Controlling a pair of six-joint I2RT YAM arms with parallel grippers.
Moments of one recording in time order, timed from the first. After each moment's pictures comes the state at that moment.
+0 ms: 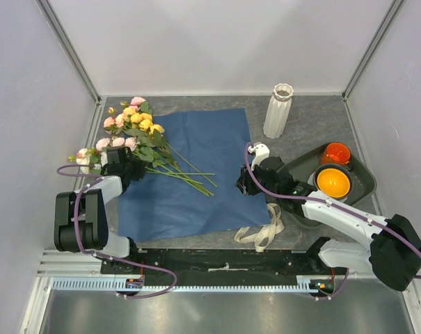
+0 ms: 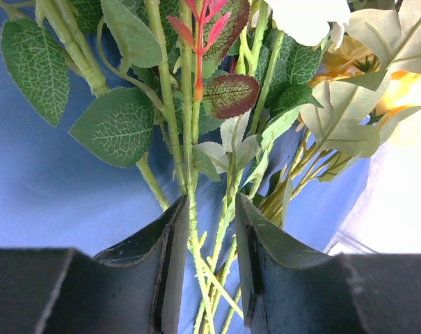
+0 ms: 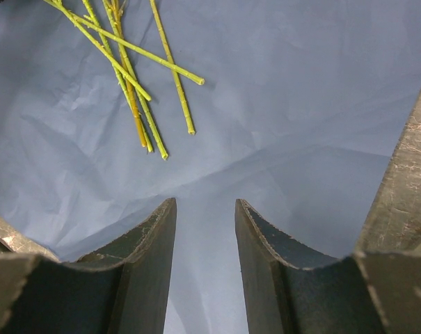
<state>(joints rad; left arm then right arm) 0.10 1.46 0.59 0.10 0.06 -1.20 0.72 1.17 0.65 -0.02 0.01 0.36</state>
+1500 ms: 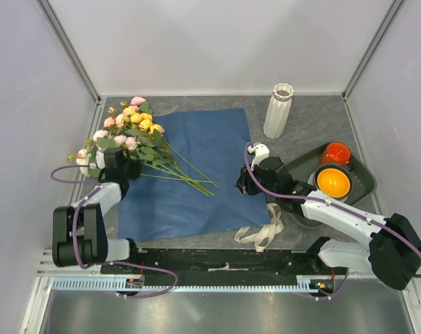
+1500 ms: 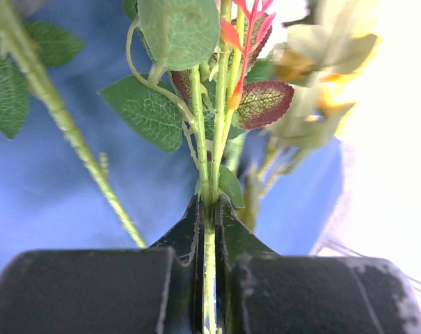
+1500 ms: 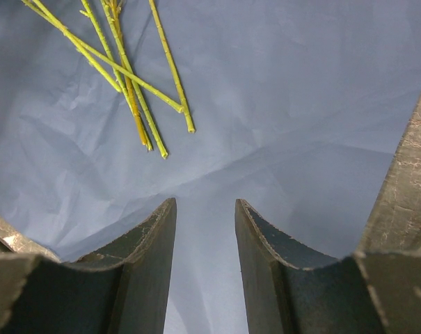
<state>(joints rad) 0.10 1.38 0.54 0.17 0.01 -1.18 0.72 1.18 0.65 -0.02 0.00 0.37</state>
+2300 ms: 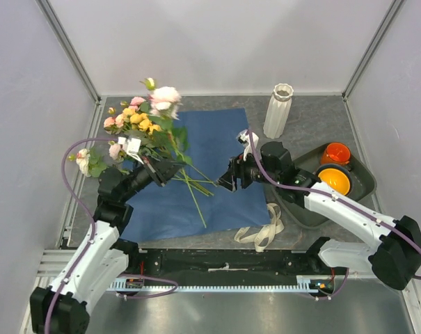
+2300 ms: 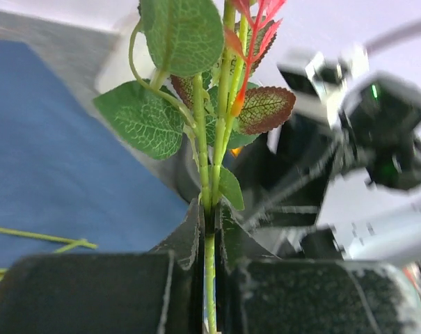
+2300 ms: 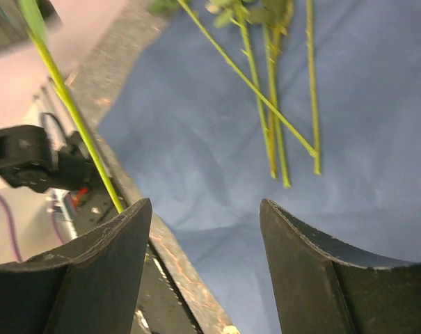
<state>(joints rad) -0.19 0.71 0.44 0.41 0.59 -0.79 0.72 1.18 0.82 -0.07 -0.32 0.39</state>
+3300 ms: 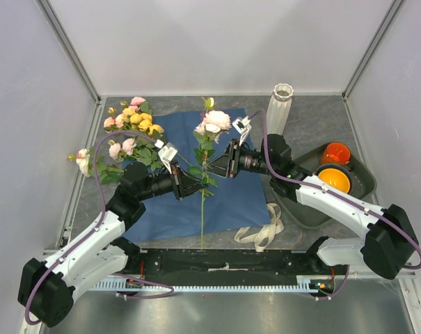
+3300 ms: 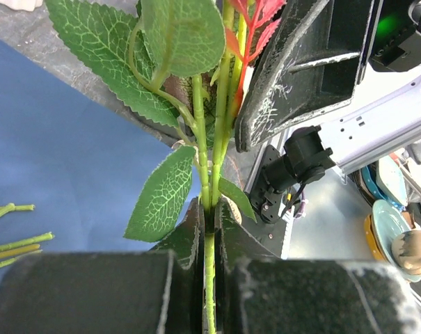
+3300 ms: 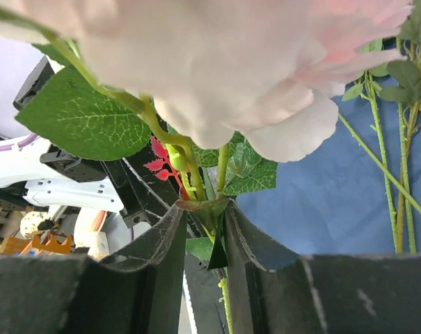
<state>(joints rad) -0.53 0.84 0.50 0.28 0.68 -0.56 0.72 1.28 0.90 0.32 -0.57 0.72</state>
